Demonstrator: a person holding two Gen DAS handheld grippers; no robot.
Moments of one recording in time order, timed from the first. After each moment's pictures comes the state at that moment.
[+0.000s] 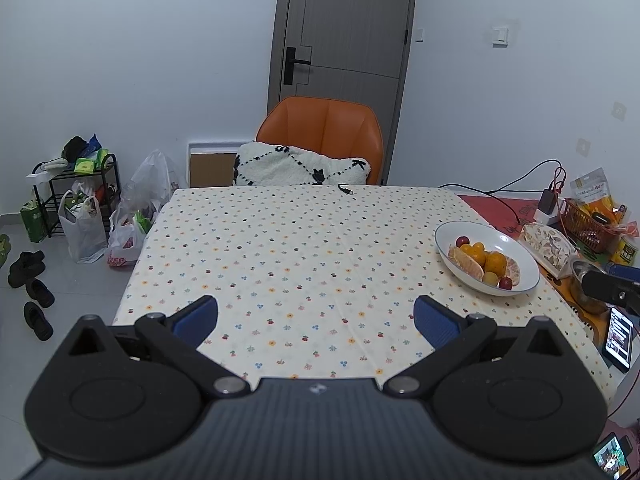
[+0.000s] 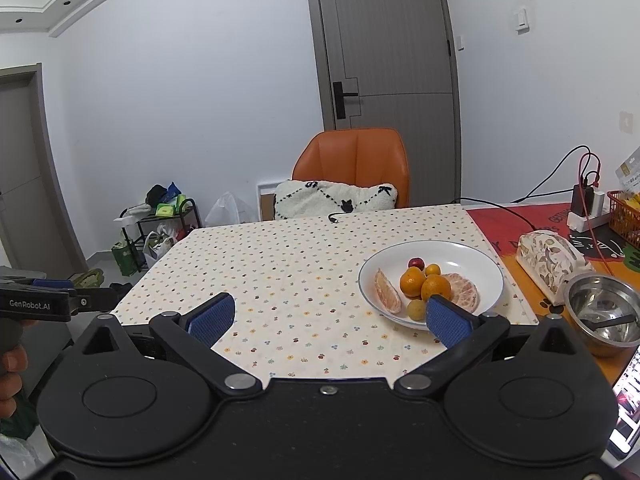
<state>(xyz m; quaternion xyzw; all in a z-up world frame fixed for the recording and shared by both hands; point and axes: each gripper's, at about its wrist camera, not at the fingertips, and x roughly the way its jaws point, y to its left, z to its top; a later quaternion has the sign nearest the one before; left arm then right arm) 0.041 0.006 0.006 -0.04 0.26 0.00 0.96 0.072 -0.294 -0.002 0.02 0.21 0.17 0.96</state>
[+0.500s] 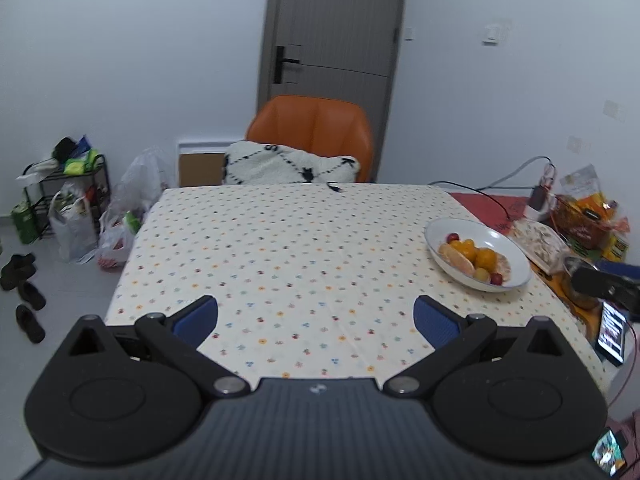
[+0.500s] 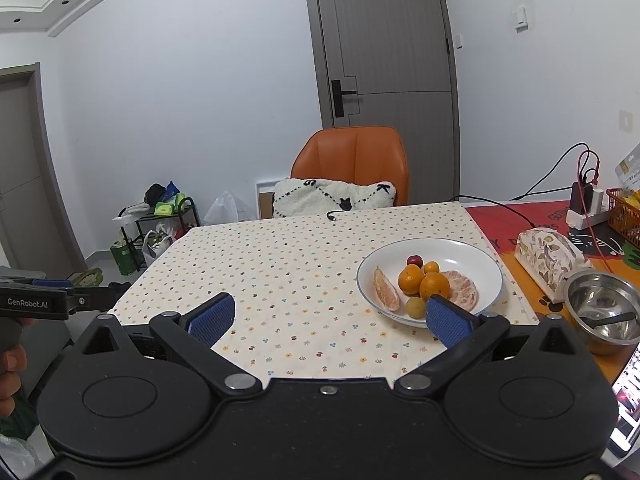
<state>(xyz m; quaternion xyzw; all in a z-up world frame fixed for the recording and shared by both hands) 0.040 0.002 0.003 -0.04 0.27 -0.02 0.96 0.073 -0.294 -0.003 0.02 0.21 0.17 0.96</state>
